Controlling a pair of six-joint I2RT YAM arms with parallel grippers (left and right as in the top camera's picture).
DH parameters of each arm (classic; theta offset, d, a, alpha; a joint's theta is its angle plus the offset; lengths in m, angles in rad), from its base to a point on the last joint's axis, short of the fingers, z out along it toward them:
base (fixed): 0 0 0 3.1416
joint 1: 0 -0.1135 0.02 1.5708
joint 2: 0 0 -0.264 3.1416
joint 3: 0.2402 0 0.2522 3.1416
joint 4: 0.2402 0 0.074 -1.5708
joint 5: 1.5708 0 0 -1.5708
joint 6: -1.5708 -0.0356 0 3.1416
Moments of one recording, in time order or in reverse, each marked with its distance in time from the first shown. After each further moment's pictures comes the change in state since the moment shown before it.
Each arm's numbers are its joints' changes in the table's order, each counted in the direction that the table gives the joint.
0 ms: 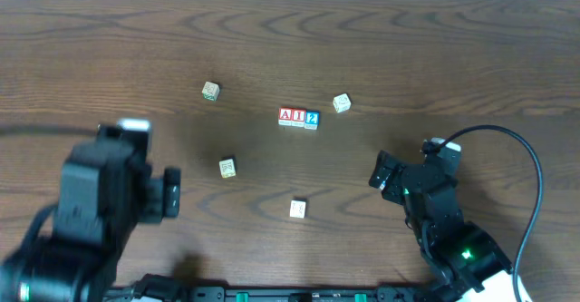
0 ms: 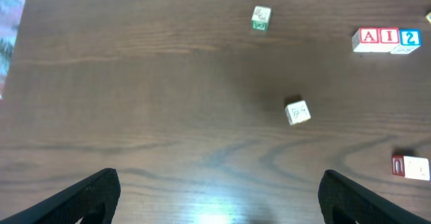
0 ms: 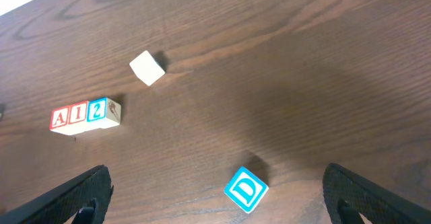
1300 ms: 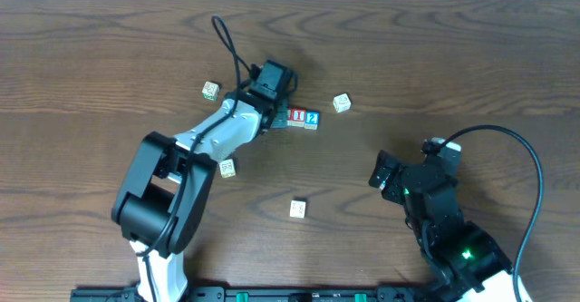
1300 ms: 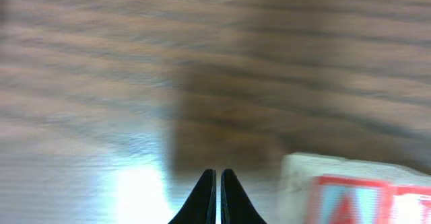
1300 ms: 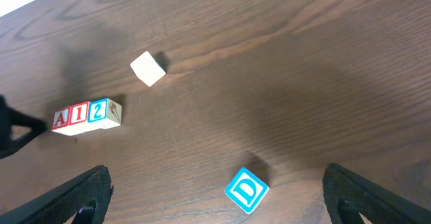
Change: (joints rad) left arm 0.242 1.136 -0.034 -0.880 0.064 0.401; right arm 0.000 0.000 0.002 -0.001 0.000 0.000
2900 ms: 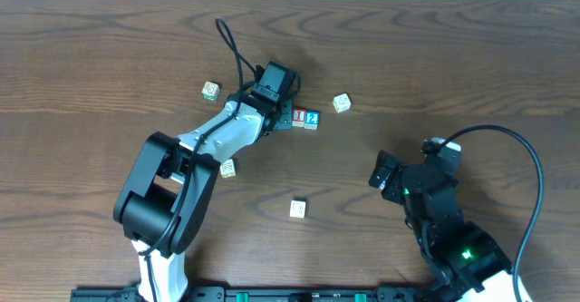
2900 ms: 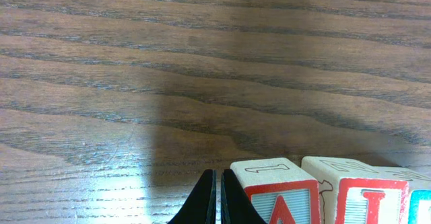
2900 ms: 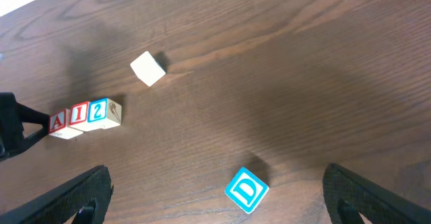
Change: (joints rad) left arm 0.029 0.019 -0.024 -0.095 0.076 0.005; right arm 0.000 0.000 0.000 0.000 0.000 0.000
